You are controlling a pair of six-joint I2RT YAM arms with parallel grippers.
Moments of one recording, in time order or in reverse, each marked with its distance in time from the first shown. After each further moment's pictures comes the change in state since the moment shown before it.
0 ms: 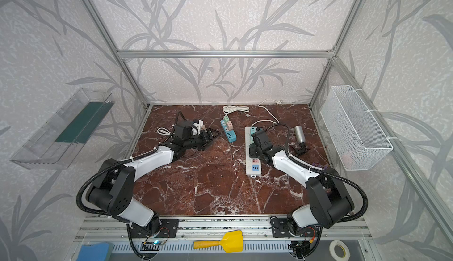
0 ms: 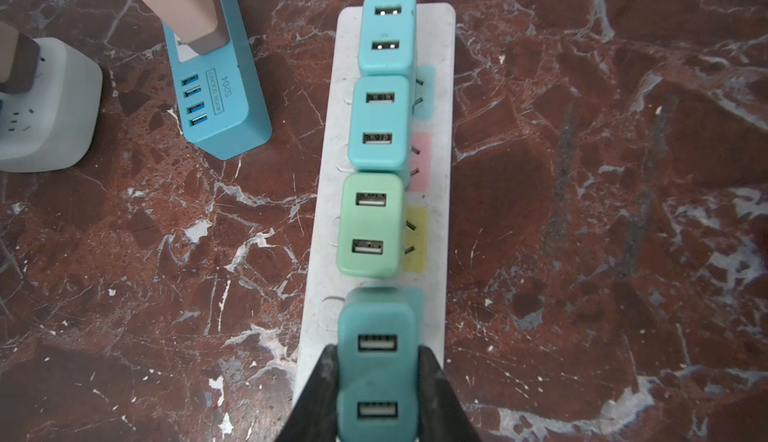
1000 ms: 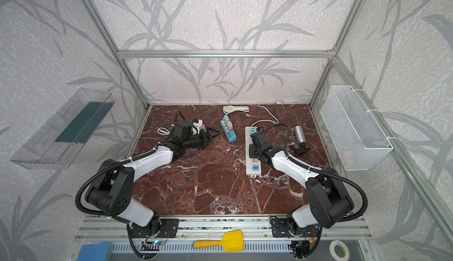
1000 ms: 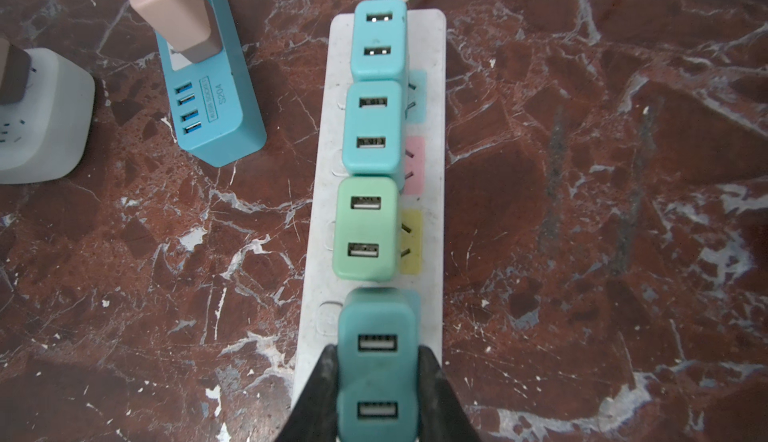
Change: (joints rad) left arm 0.003 -0.007 0.000 0.003 0.000 -0.009; right arm 0.006 -0.001 -0.016 0.030 0.031 0.026
